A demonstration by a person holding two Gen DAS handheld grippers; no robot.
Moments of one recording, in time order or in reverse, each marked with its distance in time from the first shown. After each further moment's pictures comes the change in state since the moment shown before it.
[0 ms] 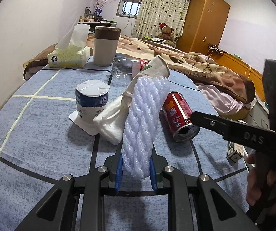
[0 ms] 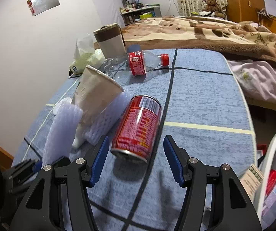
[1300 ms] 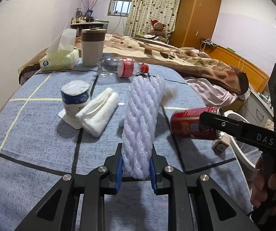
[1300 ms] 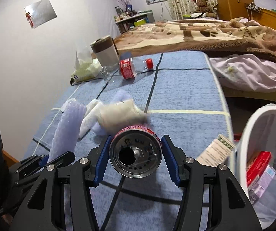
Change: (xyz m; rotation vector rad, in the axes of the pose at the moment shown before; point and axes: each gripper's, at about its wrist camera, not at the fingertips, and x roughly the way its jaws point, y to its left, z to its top) left arm -0.021 -0.038 -0.011 0.063 0.015 -0.020; right arm -0.056 -0.023 -0.026 0.059 -0.067 0.013
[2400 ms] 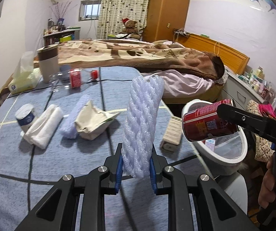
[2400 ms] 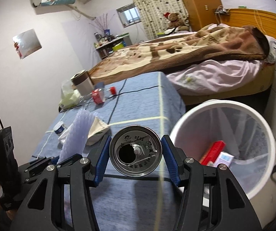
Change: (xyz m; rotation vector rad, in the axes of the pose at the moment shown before) left arm -0.002 -0.108 0.008 0.166 0.016 -0.106; right arm -0.083 -0.070 -0.020 0.135 -0.174 -0.098
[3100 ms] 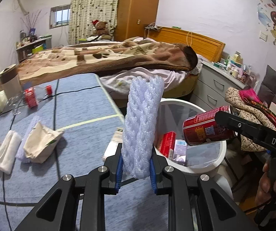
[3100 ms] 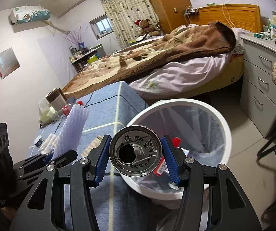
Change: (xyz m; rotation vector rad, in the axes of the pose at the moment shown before) left arm 0.027 -0.083 0.021 0.141 0.016 -0.138; right arm -0.037 -0.063 -0.008 0.118 -0.063 -0.137
